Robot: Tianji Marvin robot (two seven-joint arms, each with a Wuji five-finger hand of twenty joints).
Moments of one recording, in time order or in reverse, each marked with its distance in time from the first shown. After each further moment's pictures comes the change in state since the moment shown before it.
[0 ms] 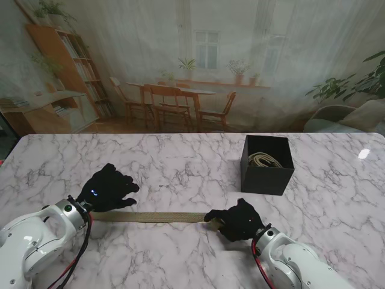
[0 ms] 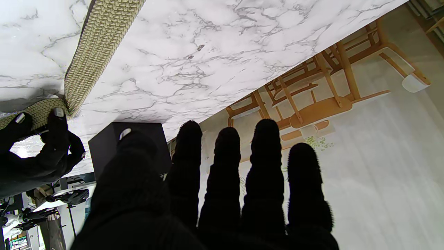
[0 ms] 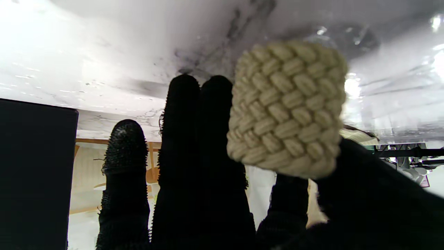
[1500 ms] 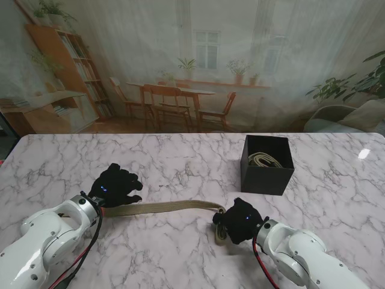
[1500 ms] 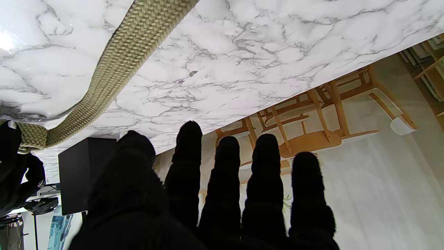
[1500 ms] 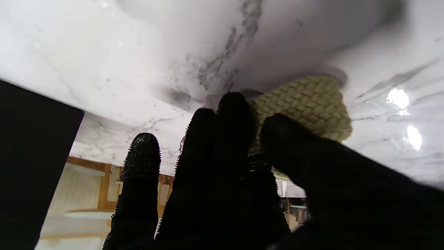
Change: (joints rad) left arm -0.127 -0.002 0.135 0.147 -0.073 0.127 -0.057; right arm -0.052 0.031 0.093 -0.220 -0.085 -0.054 0.390; left_hand -0.022 0.012 -0.002 0.000 0.000 -0.001 -0.011 0.000 -0.064 0.000 -0.076 -0.064 -0.103 -0.004 -0.153 -0.160 -0.071 0.022 -0.152 -0.051; right_hand 0.029 -0.078 0.221 0.065 0.169 0.442 -0.101 0.060 -0.117 -0.126 -0.509 -0.327 -0.264 -0.158 -0.211 -0.207 -0.161 -0.181 -0.080 -0.040
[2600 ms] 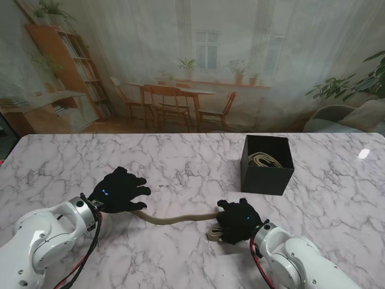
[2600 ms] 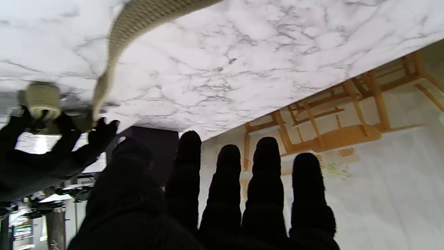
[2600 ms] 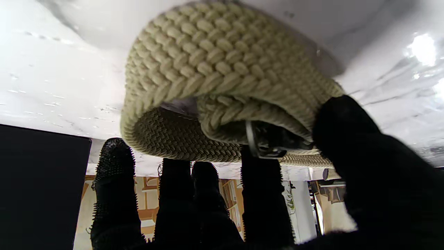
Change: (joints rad) left arm 0.059 -0.004 -0.062 -0.111 -0.051 -0.144 -0.085; right arm 0.008 -0.025 -0.037 0.059 0.138 0.113 -0.050; left_hand -0.029 0.045 0.001 0.000 -0.074 0.000 -0.099 -0.063 -0.075 0.011 -0.051 -0.040 -0.029 0.002 -0.005 -0.021 -0.005 0.001 -0.022 0.000; right_hand -0.151 -0.066 -0.162 -0.127 0.263 -0.042 0.492 -0.099 -0.879 0.288 0.159 0.110 -0.325 0.227 -0.004 0.039 -0.066 0.307 -0.085 0.011
